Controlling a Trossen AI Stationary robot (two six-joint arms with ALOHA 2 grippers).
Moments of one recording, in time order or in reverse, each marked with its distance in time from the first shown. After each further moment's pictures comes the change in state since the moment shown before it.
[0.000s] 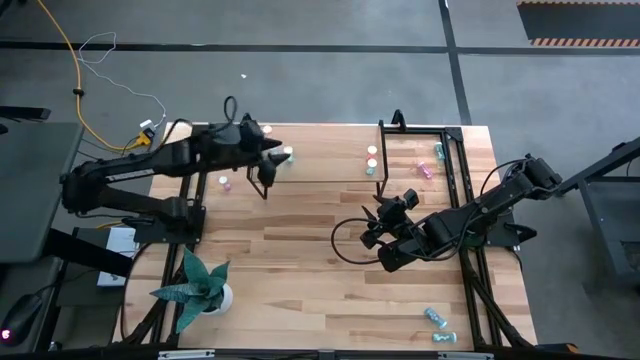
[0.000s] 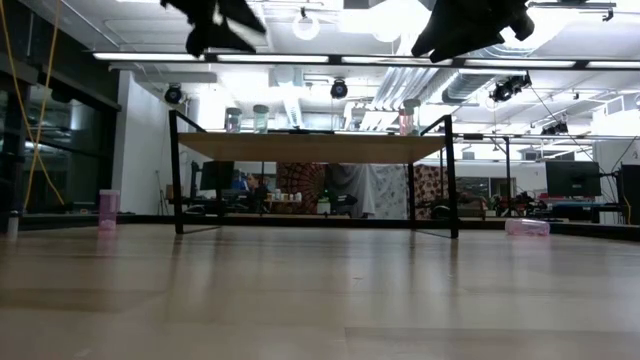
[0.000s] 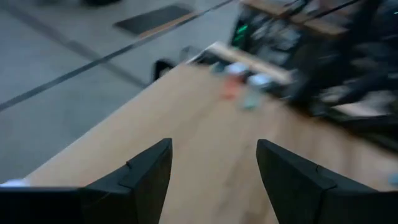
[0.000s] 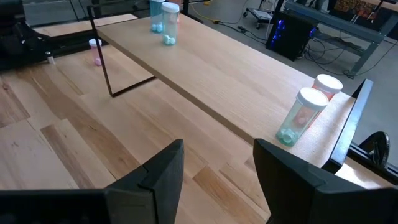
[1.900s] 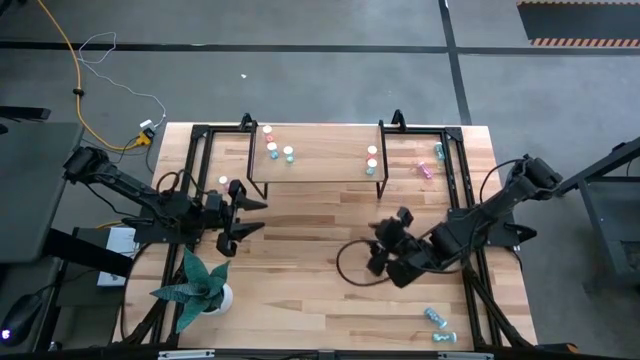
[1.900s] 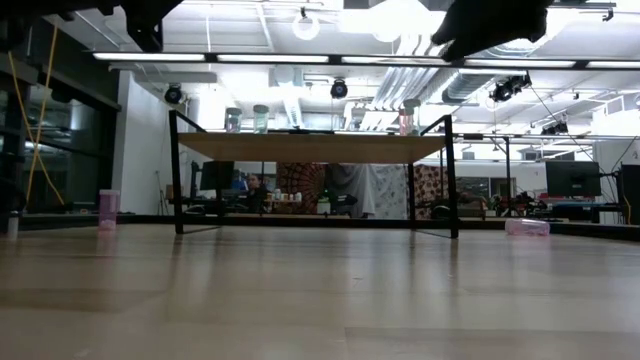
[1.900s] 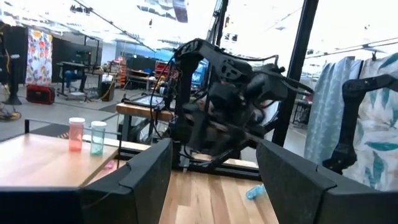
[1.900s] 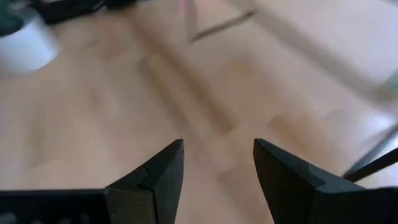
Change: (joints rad) left arm -0.656 -0.272 -0.744 1.097 -0.248 0.187; right arm 0.113 -0.002 0.000 0.055 -0.296 -0.007
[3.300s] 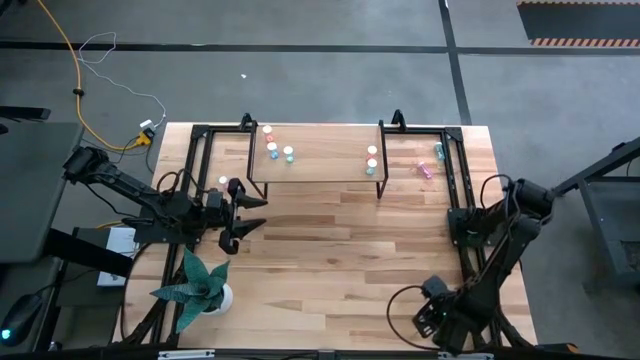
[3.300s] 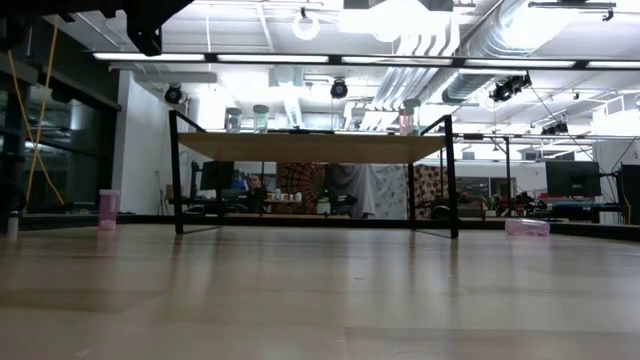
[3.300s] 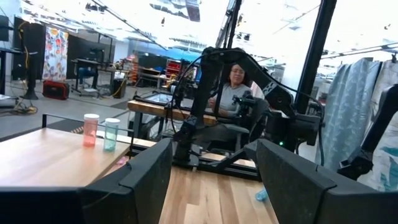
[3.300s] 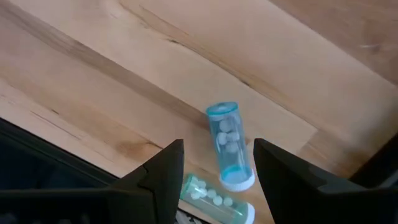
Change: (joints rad) left arm 0.001 0.002 0.007 -0.017 -0.051 -0.017; right arm 0.470 0.219 0.001 -0.235 -0.780 1.206
